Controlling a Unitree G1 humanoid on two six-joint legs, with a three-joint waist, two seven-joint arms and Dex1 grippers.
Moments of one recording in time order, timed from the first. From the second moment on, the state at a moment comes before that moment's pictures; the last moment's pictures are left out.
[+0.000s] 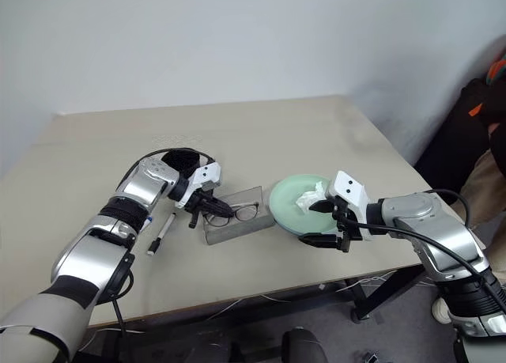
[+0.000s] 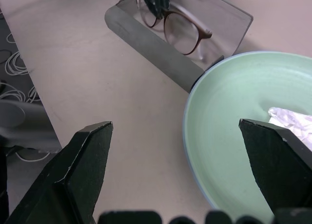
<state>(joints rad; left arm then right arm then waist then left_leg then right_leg) -0.98 0.41 -0.34 0.97 0.06 0.14 -1.50 -0.39 -0.84 0.14 -0.25 0.40 0.74 1.08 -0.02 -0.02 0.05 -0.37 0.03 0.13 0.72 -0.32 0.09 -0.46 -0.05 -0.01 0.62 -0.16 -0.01</state>
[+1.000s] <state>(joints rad) -0.88 0.43 -0.34 0.76 0.03 0.37 -1.52 -0.39 -0.83 0.17 -0.25 0.39 0.71 1.08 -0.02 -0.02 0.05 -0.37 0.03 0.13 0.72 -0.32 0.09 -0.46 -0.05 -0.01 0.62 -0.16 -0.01</state>
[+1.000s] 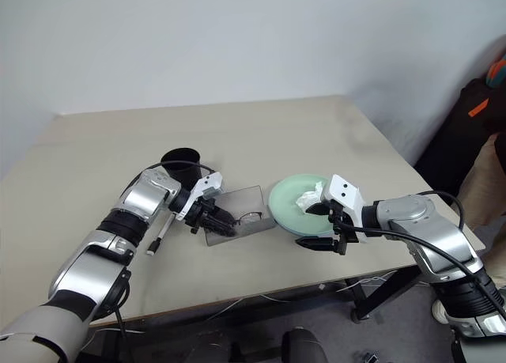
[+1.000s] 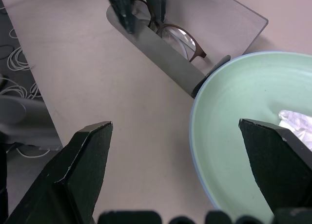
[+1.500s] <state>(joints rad) -1.01 0.42 -0.25 0.81 -0.05 0.30 -1.48 -0.39 -0.81 0.17 -0.24 0.38 0.70 1.08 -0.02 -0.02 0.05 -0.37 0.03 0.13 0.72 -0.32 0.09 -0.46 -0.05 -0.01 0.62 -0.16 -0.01</state>
